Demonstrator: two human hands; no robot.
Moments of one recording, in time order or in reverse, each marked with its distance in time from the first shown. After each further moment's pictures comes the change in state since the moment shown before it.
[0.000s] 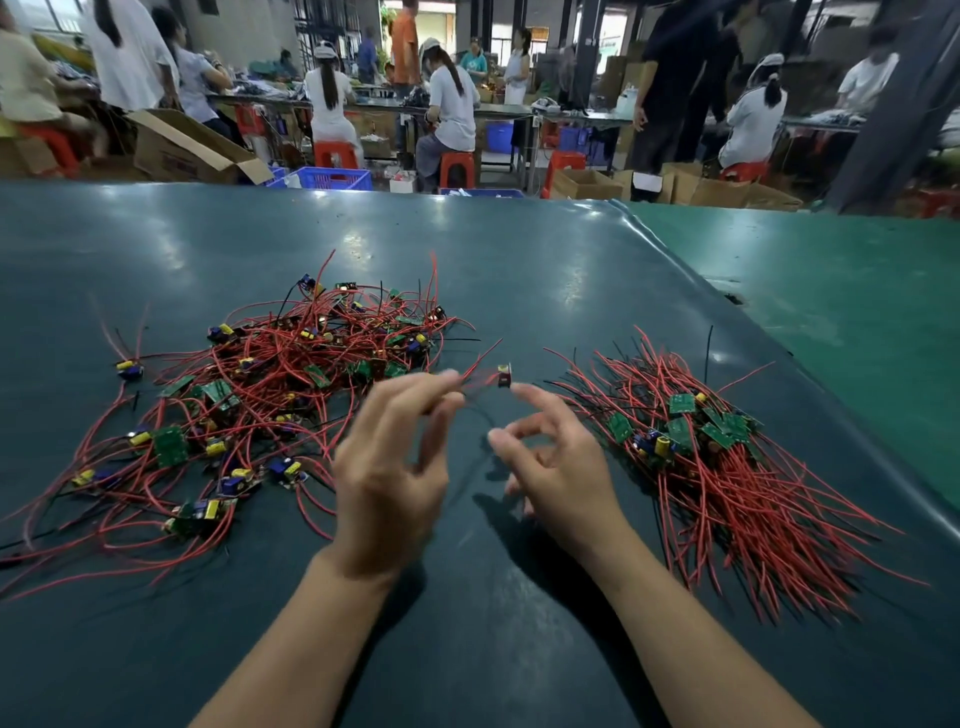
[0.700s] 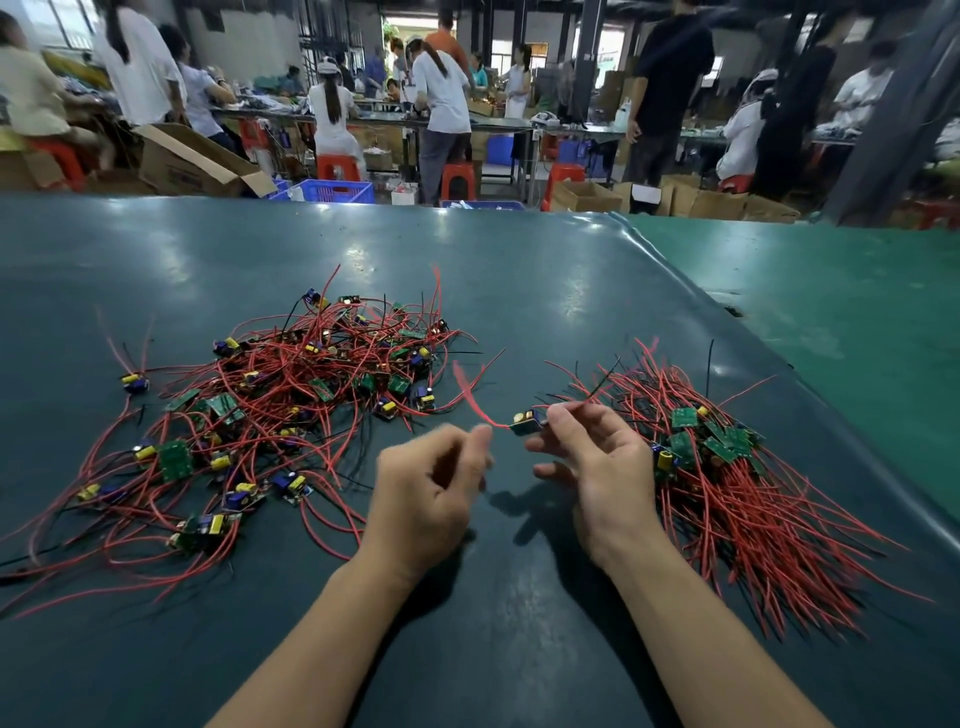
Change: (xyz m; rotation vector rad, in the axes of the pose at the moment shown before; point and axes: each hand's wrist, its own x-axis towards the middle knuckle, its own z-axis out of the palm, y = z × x) left_hand -0.012 0.001 0.013 -0.243 -0.310 -0.475; right_hand 0.006 -0.016 -0.012 0.524 0.249 0.164
